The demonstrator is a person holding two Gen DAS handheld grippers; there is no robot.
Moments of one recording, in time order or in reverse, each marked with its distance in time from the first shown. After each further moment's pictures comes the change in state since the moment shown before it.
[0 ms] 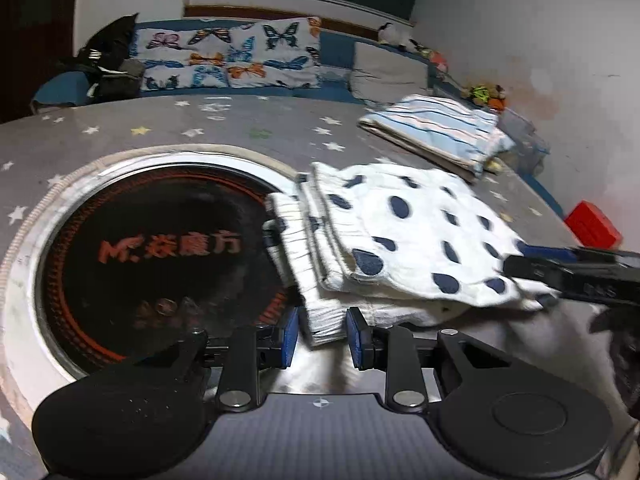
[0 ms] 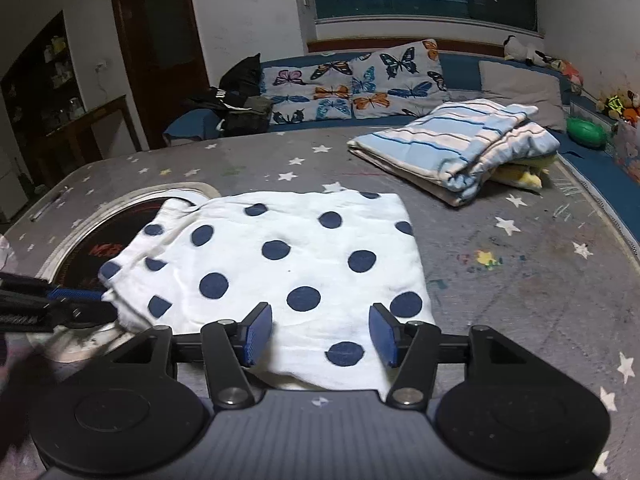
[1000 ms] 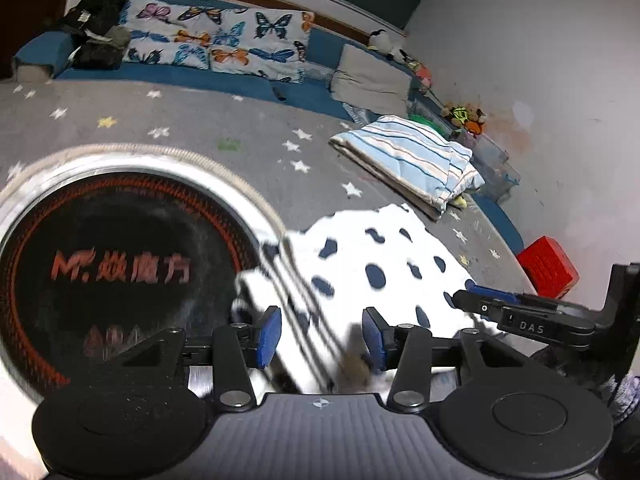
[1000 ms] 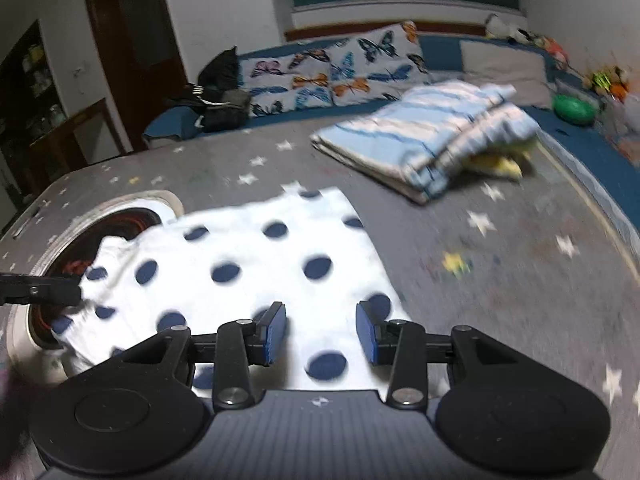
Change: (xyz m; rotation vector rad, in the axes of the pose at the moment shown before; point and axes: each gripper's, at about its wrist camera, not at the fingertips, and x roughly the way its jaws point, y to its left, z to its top) left arm -0.002 -0.005 0.029 -0.149 0.029 -0.164; right arm 0.015 -0.036 0.016 0.066 0.039 -0.032
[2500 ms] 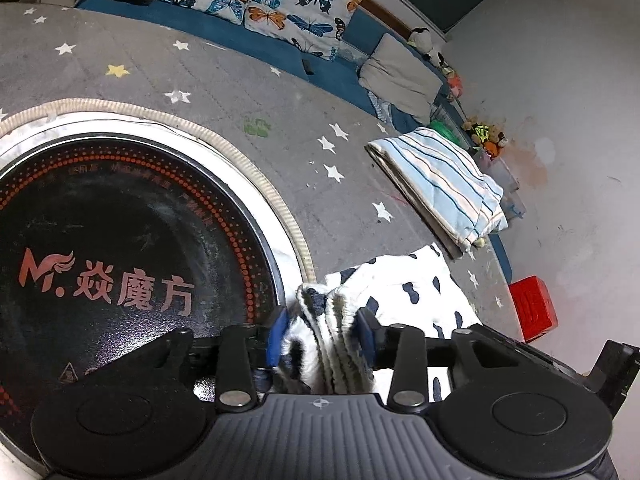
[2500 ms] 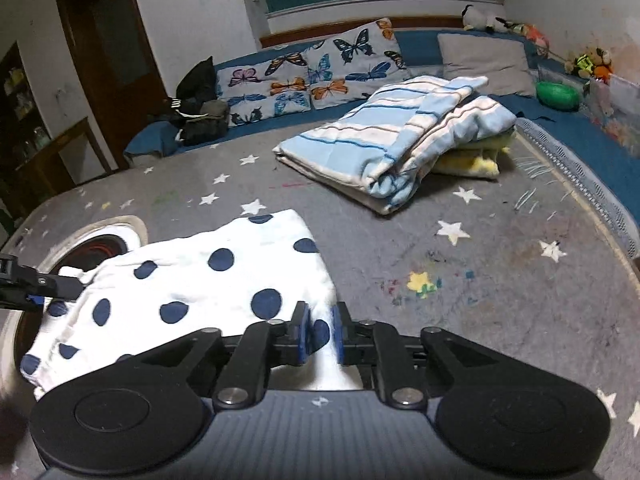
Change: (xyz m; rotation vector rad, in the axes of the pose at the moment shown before) left arm 0.045 0.039 0.049 -0.210 0.078 -0.040; right arm 0.019 -0.030 0.016 0.055 -0.010 -0.038
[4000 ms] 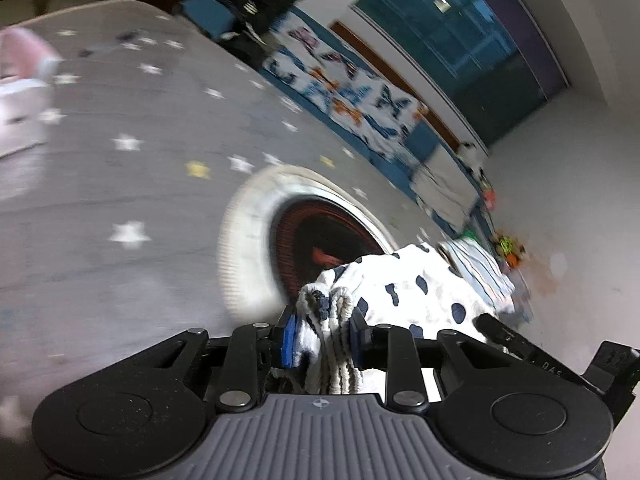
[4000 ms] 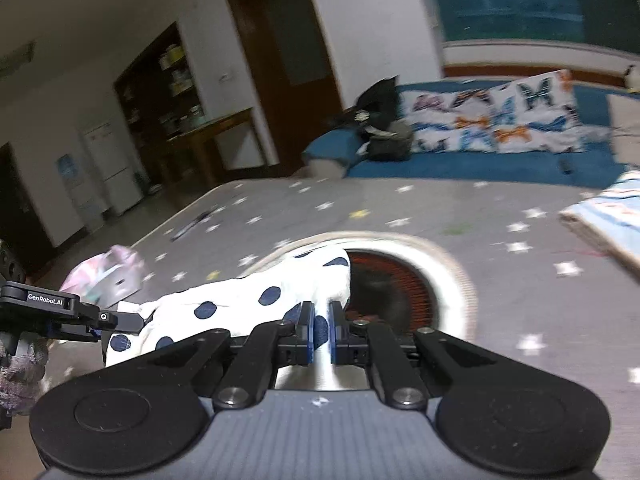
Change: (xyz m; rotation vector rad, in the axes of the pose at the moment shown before) left arm -0.202 0.127 -0.081 -0.221 -0.267 0.046; right arm -0.050 0.209 -0.001 -0.221 -0.083 0.405
